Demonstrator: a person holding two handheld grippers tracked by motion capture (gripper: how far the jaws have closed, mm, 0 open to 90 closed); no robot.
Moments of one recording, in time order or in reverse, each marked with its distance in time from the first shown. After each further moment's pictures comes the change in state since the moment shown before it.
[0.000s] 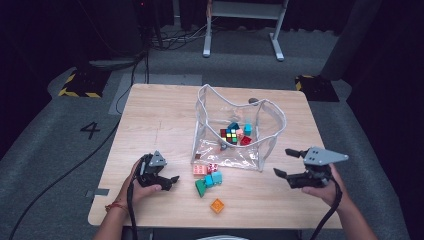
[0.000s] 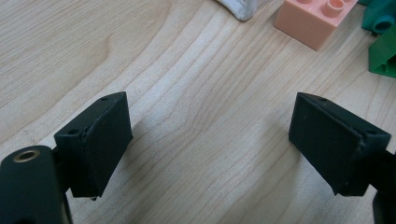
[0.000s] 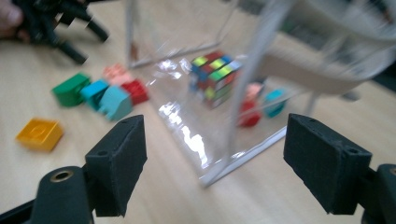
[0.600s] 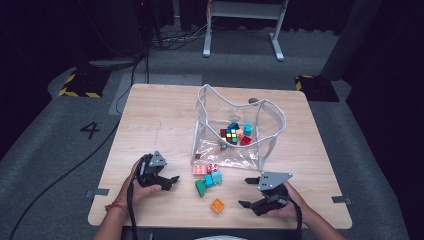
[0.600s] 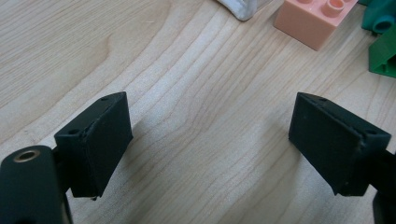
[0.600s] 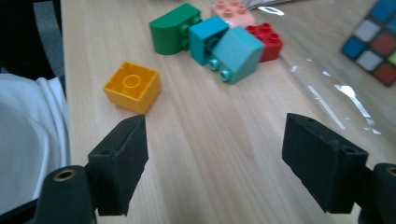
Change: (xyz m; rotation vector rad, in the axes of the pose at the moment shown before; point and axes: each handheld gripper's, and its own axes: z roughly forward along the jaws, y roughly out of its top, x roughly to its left) left arm 0.000 0.000 0.000 0.000 0.001 0.002; right arm 0.076 -0.022 0.083 0.139 0.280 -0.065
